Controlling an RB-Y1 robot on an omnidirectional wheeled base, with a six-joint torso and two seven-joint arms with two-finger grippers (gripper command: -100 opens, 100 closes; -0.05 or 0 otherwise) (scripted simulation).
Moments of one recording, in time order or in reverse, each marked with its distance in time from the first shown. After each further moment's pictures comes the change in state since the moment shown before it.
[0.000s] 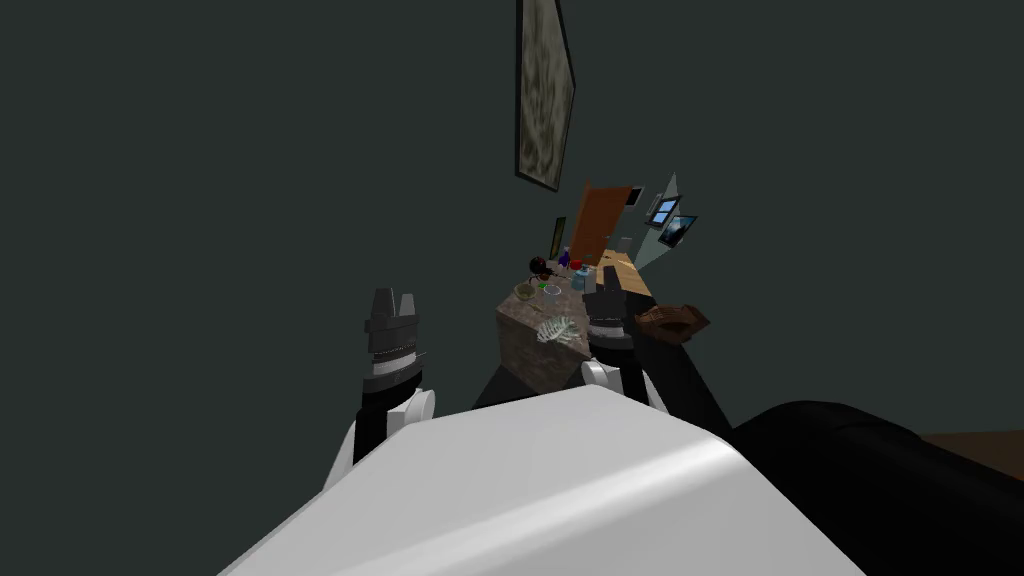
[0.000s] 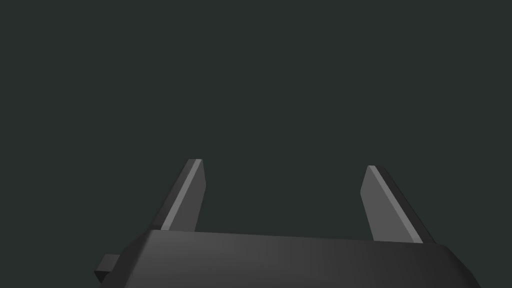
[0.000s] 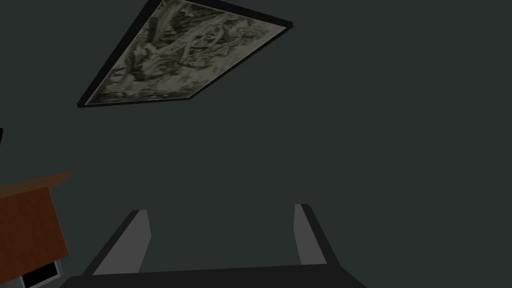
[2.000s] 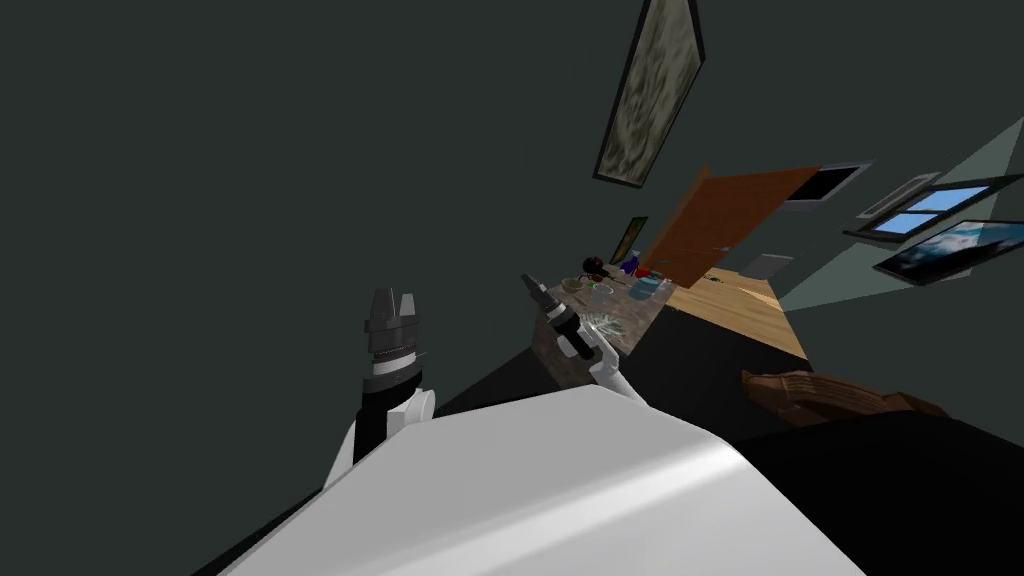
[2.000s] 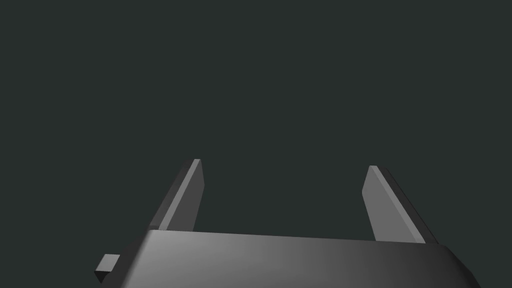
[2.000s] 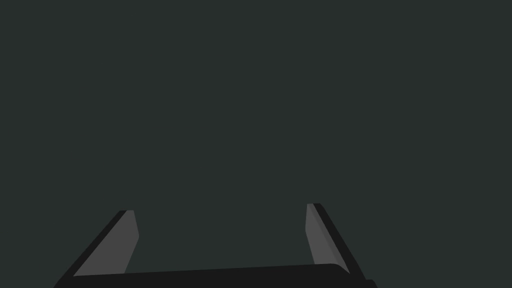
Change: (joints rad) left arm 0.000 0.000 0.000 0.000 0.000 0.000 0.000; right arm -0.435 -0.331 0.207 0.316 0.498 0.110 -0.129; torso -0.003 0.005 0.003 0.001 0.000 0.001
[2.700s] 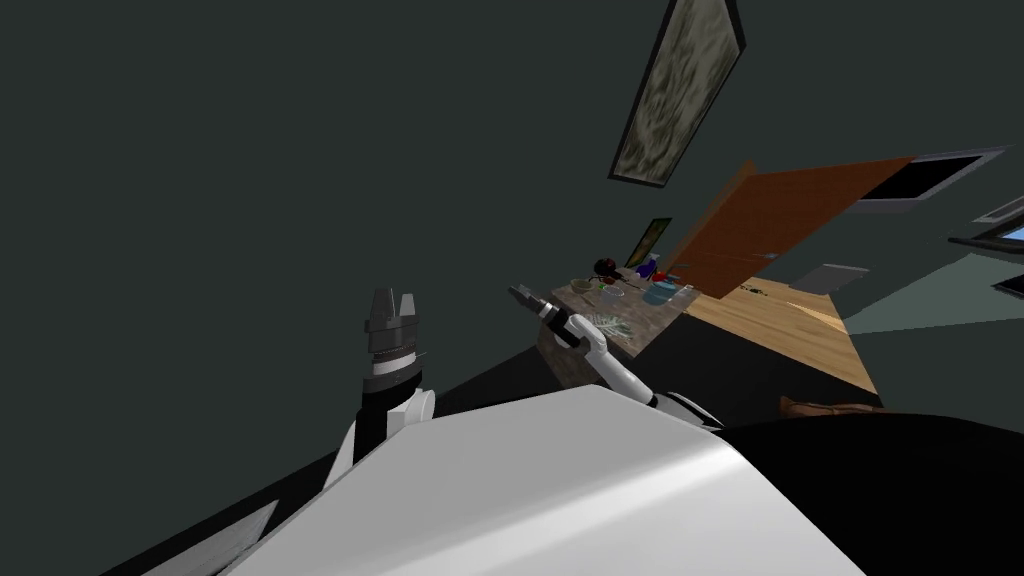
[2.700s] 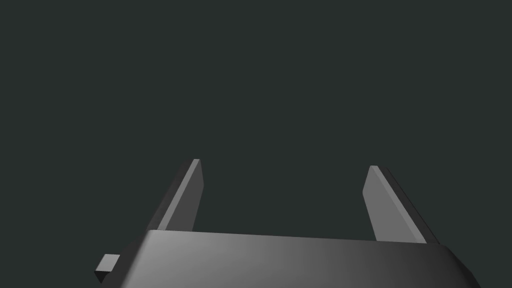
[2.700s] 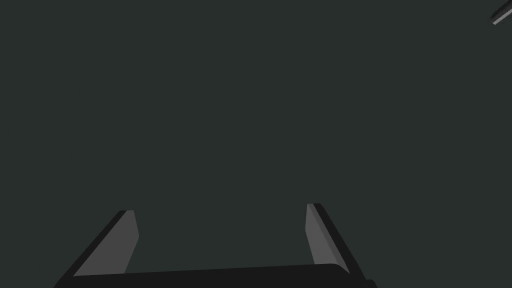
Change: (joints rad) left arm 0.000 0.000 0.000 0.000 0.000 0.000 0.000; right arm -0.161 -0.133 0.106 0.211 0.179 0.017 -0.093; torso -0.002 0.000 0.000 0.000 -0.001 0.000
